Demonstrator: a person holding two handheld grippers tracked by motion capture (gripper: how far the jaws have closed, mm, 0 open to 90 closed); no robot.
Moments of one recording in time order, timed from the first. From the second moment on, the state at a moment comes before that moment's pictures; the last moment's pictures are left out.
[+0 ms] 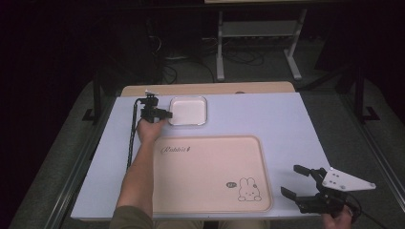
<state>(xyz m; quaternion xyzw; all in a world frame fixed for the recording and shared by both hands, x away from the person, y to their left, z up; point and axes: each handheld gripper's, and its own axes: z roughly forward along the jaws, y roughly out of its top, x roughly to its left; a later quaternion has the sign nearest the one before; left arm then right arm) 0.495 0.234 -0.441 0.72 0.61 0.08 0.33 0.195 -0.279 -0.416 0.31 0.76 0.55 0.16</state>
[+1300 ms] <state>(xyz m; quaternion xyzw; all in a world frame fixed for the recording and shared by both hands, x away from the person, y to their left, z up) 0.487 0.244 -0.448 0.61 0.68 0.03 0.40 0.193 -0.280 -0.415 0.31 0.76 0.55 0.16</state>
